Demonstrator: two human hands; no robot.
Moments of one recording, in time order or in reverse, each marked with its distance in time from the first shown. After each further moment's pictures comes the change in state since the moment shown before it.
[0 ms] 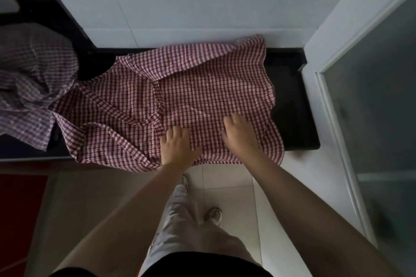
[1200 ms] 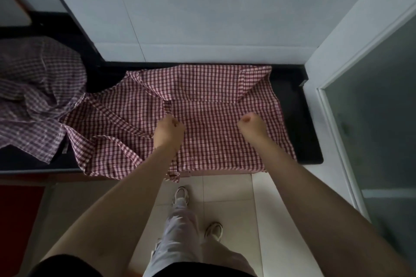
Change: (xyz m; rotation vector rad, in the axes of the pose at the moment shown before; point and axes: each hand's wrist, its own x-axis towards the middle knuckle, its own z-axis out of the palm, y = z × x) left_hand 0.067 -0.026 -0.051 -0.610 0.060 -0.405; right_hand 0.051 0.010 -0.046 0.771 -0.087 0.676
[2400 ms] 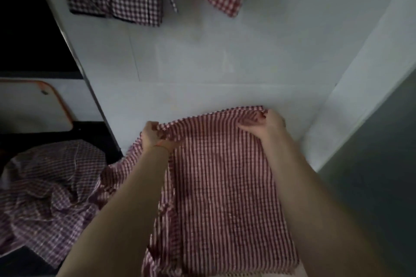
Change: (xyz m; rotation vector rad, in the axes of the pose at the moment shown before) left_hand 0.066 0.188 -0.204 -1.682 -0.259 -0.325; right_hand 0.017 -0.252 -0.176 1.546 -0.144 0.067
